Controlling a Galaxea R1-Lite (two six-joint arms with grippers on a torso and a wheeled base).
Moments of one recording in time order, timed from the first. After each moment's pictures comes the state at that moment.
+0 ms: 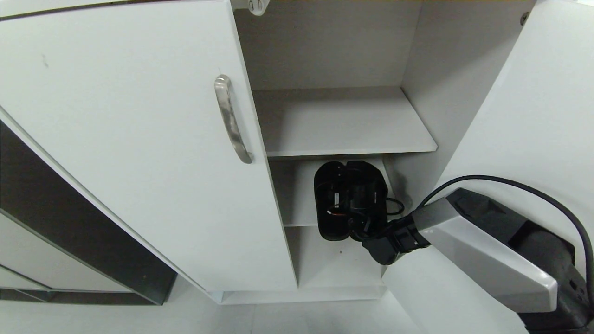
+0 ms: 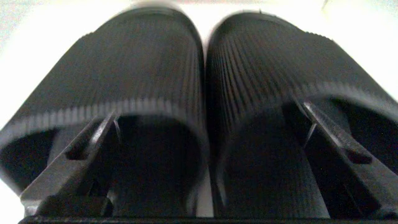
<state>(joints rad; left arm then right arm) 0.00 0.00 -0.01 -0.01 -0.04 -0.01 0.65 2.49 -1.58 -0.83 -0.65 0.05</state>
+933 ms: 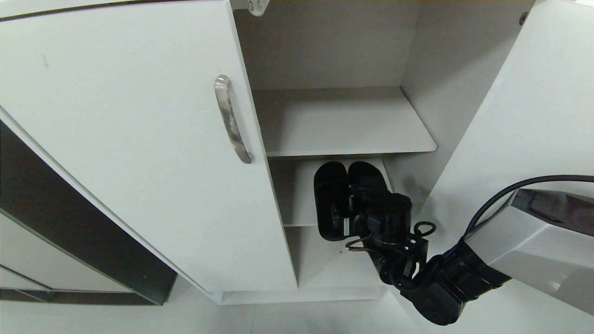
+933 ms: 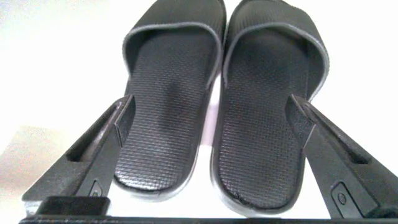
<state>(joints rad) 0.00 0.00 -0.01 -0.02 -0.04 -0.01 0.76 2.17 -0.97 -1.11 -0.59 0.04</state>
